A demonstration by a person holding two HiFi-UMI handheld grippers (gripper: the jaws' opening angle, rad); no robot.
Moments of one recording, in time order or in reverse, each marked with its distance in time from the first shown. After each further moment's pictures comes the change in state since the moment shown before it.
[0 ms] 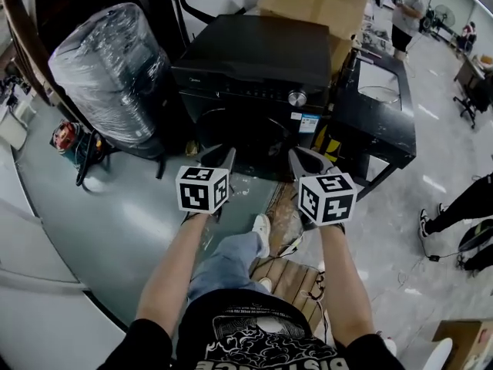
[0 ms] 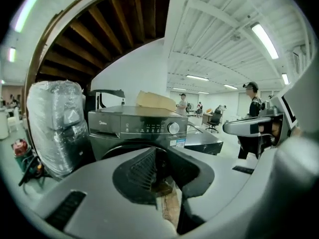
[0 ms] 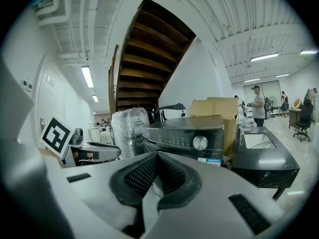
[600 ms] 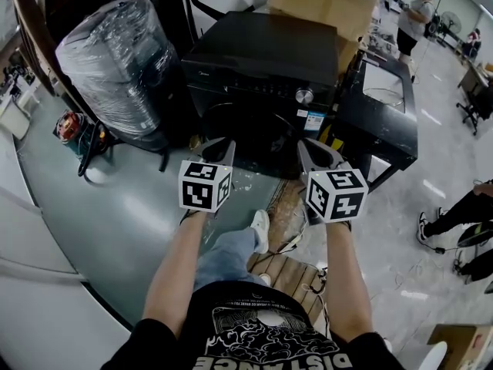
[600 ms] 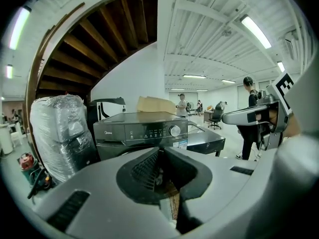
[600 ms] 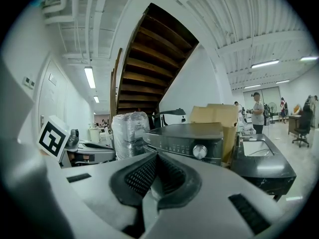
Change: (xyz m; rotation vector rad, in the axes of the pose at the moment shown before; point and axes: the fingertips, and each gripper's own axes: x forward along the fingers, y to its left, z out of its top) left arm -0.032 0.002 0.016 0.091 -0.031 0.041; right arm -0.018 0.011 0.026 -0.037 -0.044 -0.012
